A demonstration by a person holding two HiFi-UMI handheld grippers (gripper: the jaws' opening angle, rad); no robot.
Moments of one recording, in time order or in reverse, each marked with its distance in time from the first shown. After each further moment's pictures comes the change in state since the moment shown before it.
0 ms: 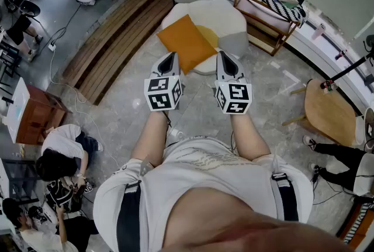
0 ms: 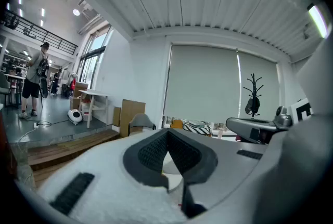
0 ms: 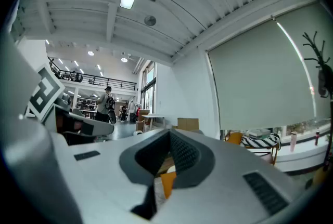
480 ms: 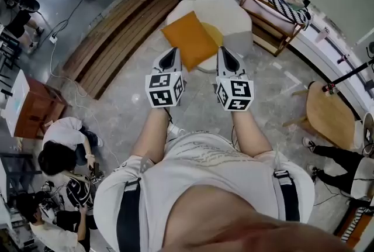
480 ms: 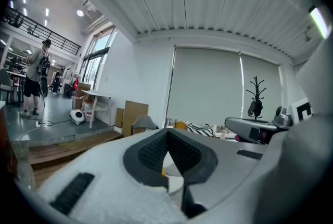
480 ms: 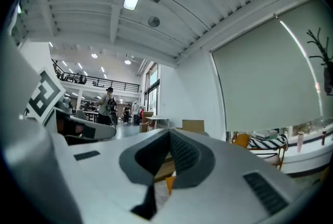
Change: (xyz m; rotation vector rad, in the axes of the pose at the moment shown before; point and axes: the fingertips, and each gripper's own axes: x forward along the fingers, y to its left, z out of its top) left arm -0.010 0.034 0.004 -0.013 -0.025 0.015; right arm 0.020 0.036 0.005 0.005 -0.027 0.036
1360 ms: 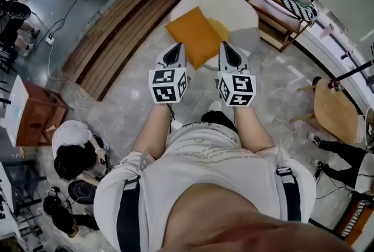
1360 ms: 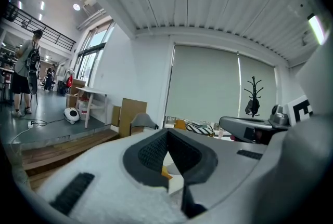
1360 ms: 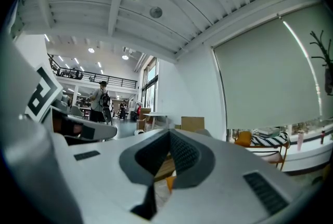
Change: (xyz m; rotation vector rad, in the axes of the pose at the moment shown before) left arm 0.035 0.075 -0.004 0.005 0.022 -0.062; right arm 0.078 0.044 -0.024 -0.013 0.038 -0.034
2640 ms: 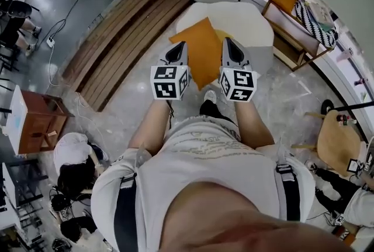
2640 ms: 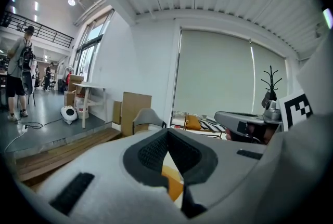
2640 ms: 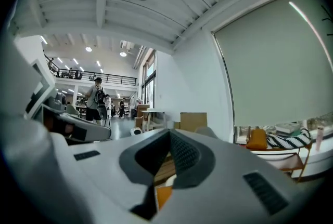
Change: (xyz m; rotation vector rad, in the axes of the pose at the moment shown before) left arm 0.240 0.087 0.001 0.015 0.085 0.039; right arm 0.247 -0.111 -0.044 0.022 0.035 0.035
